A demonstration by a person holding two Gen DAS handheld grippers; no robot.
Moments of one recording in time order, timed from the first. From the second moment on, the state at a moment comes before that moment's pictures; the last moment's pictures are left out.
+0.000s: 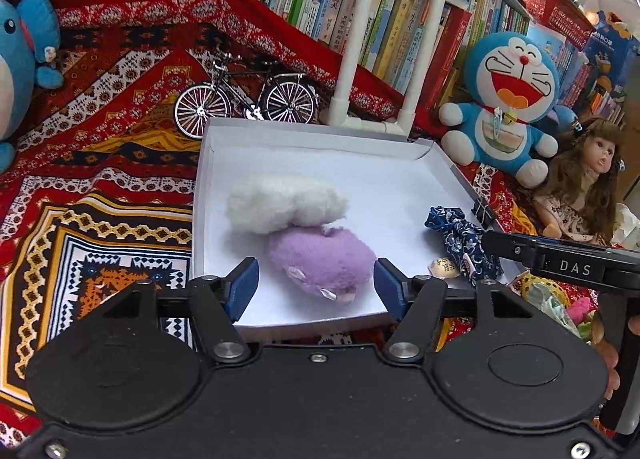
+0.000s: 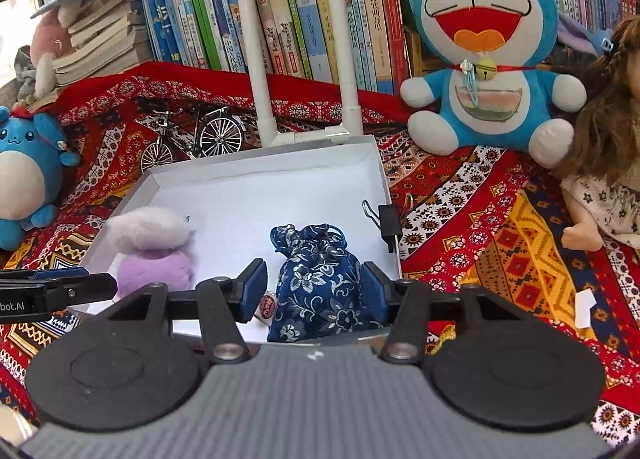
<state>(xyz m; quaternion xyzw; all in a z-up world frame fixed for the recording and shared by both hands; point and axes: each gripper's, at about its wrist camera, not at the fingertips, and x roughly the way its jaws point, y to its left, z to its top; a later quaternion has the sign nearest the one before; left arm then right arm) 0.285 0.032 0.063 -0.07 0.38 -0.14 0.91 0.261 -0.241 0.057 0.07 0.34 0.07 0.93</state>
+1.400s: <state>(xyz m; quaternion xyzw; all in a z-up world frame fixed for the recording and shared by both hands) 0.079 0.074 0.095 -0.05 0.25 -0.14 0.96 0.065 -0.191 0.076 -0.08 0.20 0.19 0.96</state>
